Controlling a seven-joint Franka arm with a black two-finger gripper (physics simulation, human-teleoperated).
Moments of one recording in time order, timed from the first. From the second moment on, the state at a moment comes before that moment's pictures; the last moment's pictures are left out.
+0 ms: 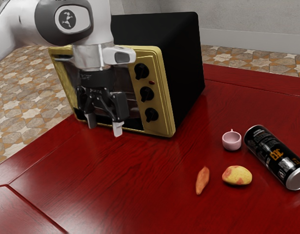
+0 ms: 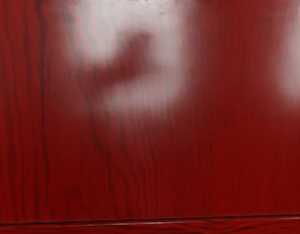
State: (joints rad) arm -0.02 0.12 0.04 -1.28 -0.07 1.18 0.00
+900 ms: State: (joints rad) arm 1.05 -0.30 -0.49 -1.84 -0.39 2.17 1.30
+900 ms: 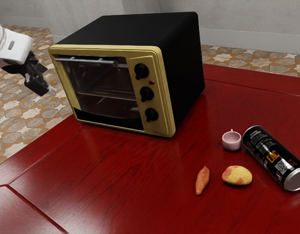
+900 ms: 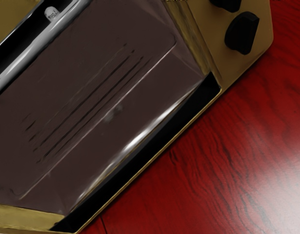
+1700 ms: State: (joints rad) arm 1.05 -0.04 -0.58 -1.71 -0.35 2.37 1.96
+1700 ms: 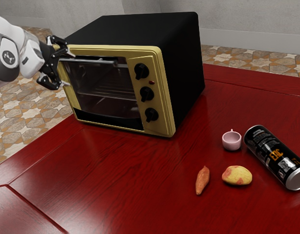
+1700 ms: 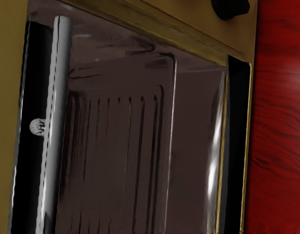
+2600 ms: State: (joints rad) arm 1.05 0.08 -0.62 -1.63 -0.28 2.47 2.08
